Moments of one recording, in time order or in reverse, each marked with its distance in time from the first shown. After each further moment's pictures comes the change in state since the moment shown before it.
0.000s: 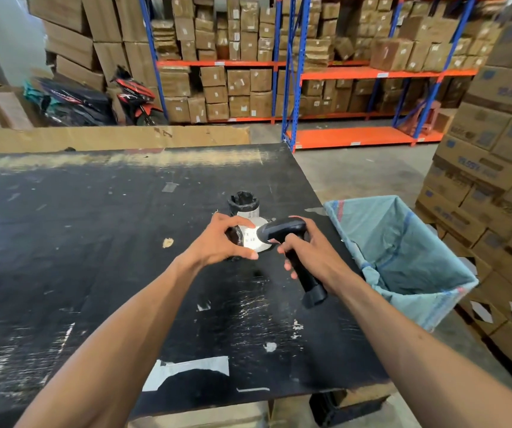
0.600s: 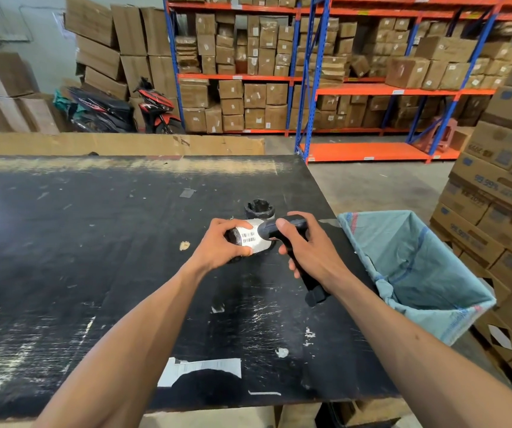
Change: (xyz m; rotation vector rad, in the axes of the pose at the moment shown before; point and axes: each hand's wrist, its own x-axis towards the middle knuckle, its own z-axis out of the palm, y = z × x) left_hand -0.015 -0.018 -0.016 -0.105 0.192 -0.021; right_hand -0.008 -0.024 0.030 -0.166 0.026 -0.192
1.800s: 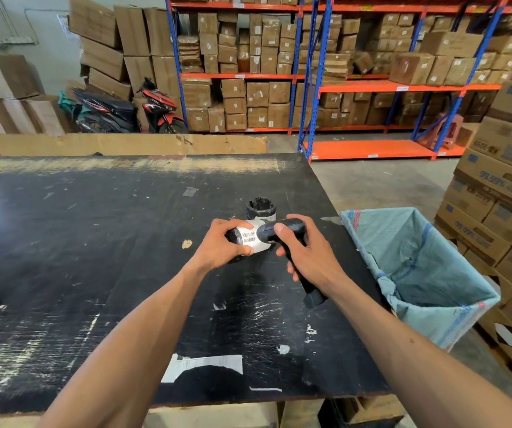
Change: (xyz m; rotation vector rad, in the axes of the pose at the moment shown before) left_hand 0.009 -0.017 0.005 0.080 0.018 0.001; right_hand -0.006 0.008 0.007 0.008 -0.001 -0.024
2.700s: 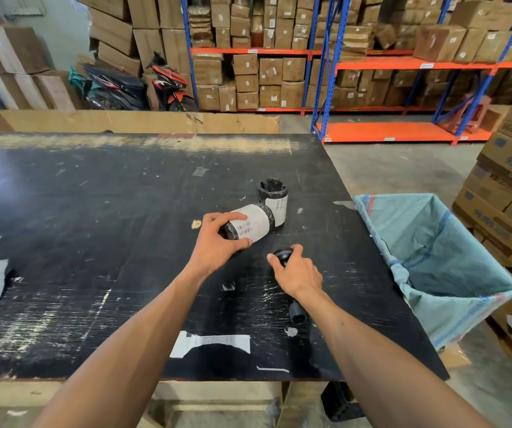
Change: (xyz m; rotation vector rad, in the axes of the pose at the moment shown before) left_hand -0.057 -0.004 -0.003 -0.220 0.197 -0.026; right_hand 0.020 0.091 0.056 -0.738 -0.012 0.315
